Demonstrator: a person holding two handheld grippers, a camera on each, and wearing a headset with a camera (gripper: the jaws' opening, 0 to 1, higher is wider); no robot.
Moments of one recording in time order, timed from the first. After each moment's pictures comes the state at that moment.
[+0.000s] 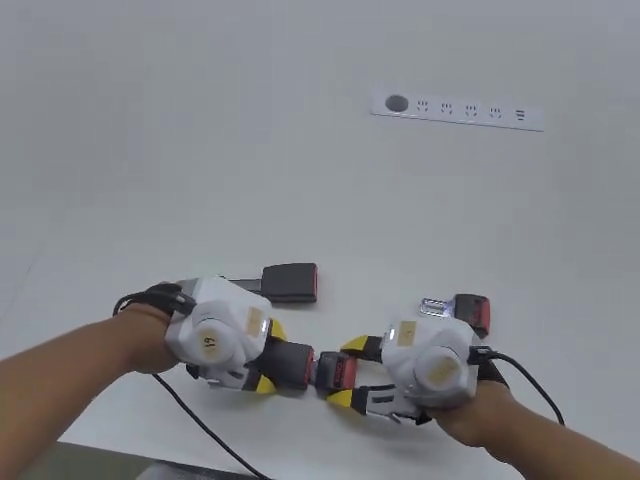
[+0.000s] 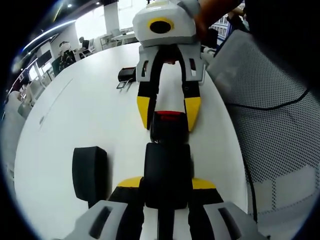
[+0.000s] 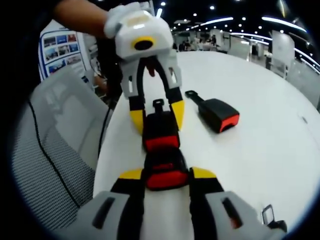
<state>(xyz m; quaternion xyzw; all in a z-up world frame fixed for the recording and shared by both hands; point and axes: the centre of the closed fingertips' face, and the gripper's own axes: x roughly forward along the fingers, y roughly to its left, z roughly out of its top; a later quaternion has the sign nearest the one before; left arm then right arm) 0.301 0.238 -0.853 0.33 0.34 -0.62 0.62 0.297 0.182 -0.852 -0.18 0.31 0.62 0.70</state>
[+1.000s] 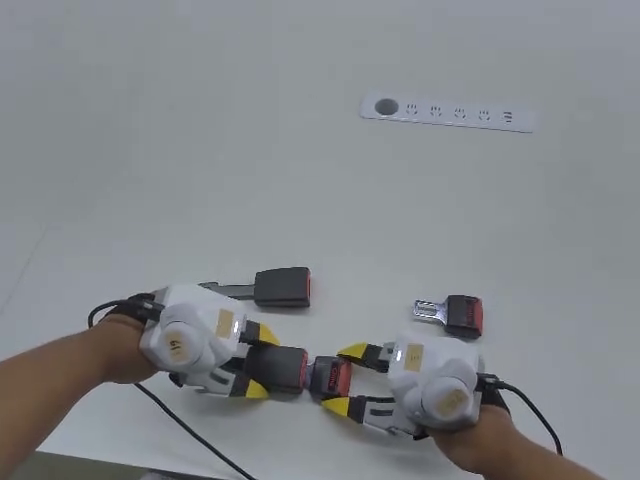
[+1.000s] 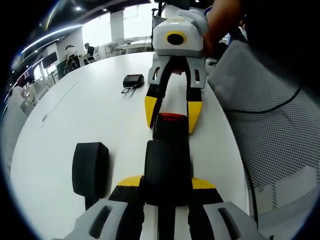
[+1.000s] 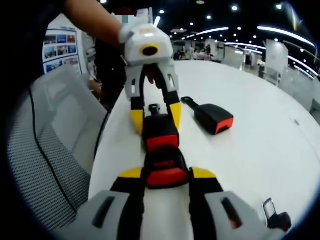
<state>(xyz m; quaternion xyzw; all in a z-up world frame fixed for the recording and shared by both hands) 0.300 0.239 -0.851 0.29 0.32 -0.64 0.64 0.298 0.179 -0.848 -0.18 0.27 0.60 0.73</state>
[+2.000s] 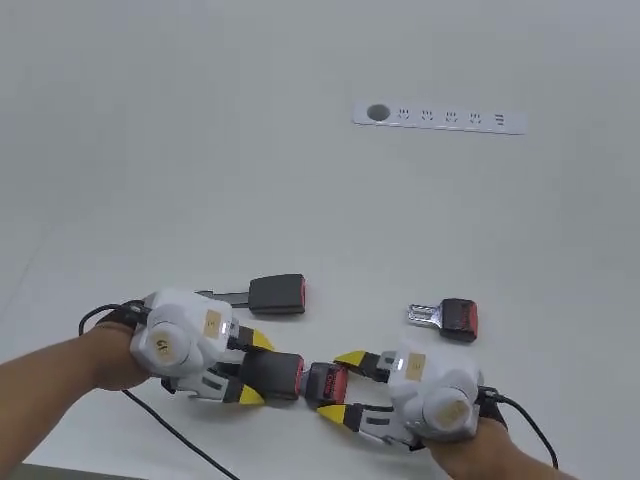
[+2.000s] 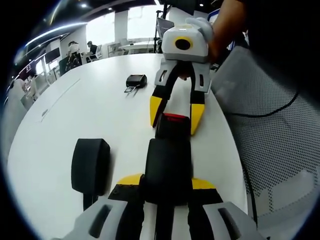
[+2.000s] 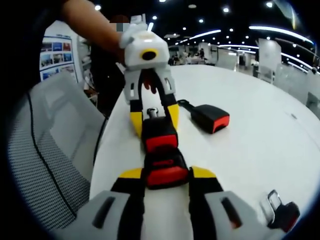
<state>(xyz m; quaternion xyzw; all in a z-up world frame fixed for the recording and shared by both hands) 0.303 0.241 -0.851 0.26 0.33 -0.64 0.64 0.298 0.178 -0.847 -0.14 0.26 0.59 0.75</state>
